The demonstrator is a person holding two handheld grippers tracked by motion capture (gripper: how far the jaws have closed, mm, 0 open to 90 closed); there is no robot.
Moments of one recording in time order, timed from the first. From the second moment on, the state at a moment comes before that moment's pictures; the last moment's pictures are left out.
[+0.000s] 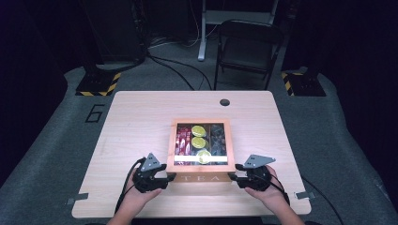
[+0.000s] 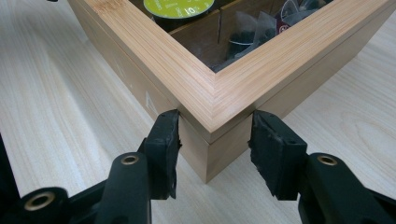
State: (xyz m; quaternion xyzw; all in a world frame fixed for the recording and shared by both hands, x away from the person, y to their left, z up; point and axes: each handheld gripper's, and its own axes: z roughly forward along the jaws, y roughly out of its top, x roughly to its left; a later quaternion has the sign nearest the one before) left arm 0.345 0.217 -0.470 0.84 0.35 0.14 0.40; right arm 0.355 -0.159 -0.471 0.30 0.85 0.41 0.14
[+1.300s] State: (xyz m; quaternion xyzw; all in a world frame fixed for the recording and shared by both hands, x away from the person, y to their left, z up) left arm 0.345 0.215 -0.440 0.79 0.38 0.16 0.45; right arm 0.363 -0.157 -0.439 0.32 0.82 0.44 0.15
